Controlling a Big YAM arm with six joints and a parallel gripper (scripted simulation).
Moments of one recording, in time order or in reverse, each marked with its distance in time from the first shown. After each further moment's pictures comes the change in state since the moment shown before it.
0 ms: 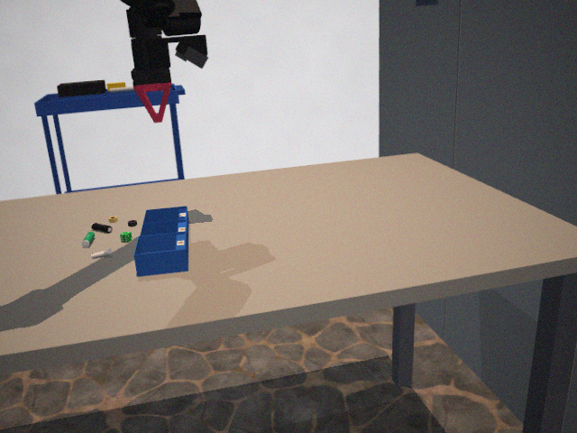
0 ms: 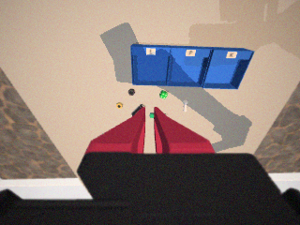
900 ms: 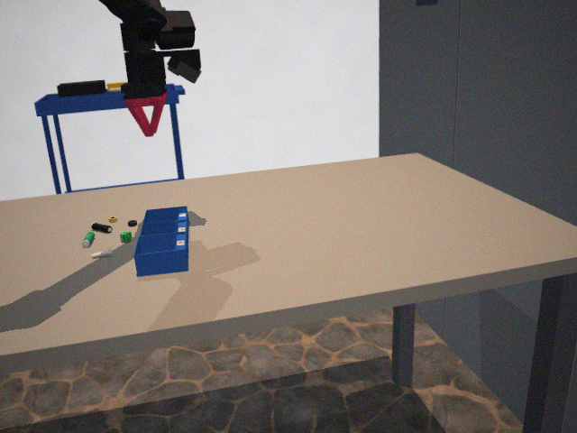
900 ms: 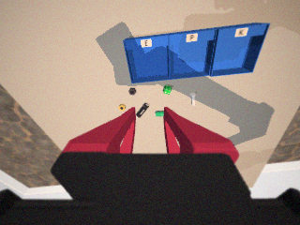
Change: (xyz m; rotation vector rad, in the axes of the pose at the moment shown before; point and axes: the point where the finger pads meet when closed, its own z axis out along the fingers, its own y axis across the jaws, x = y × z) arm 0.017 -0.002 0.022 0.007 0.014 0.137
